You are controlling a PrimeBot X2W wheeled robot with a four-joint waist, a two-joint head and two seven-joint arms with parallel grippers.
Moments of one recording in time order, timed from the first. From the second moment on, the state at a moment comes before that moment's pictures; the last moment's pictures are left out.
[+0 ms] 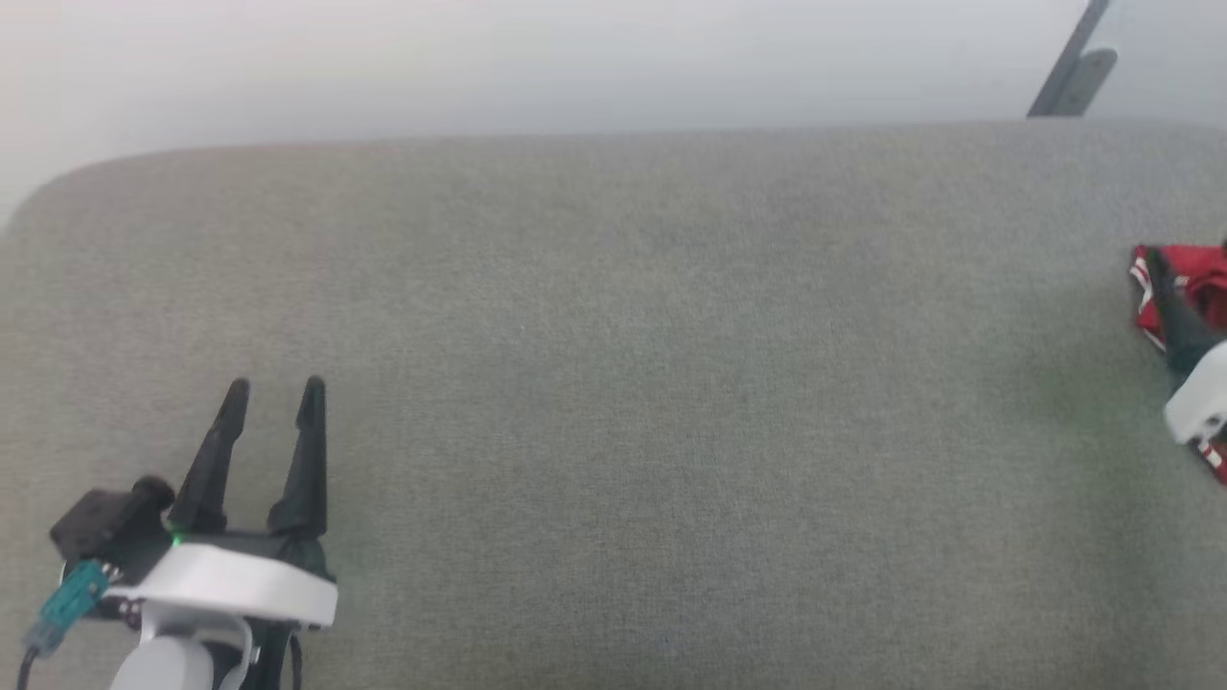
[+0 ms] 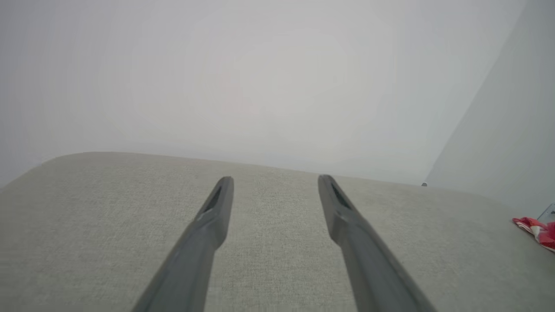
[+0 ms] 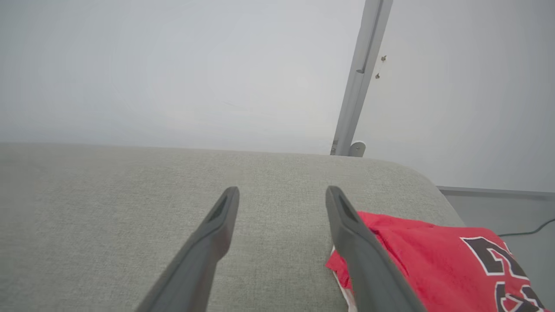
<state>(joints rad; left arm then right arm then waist) -0.12 0.25 -0.01 0.14 -0.47 -0.13 -0.26 -0.64 -0.60 0.33 0.76 0.68 0.13 -0.18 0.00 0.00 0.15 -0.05</state>
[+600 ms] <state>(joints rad) 0.05 0.24 0.09 0.13 -0.47 -0.13 -0.26 -0.32 -0.48 0.22 0.56 0.55 0.13 -0.26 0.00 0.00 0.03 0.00</state>
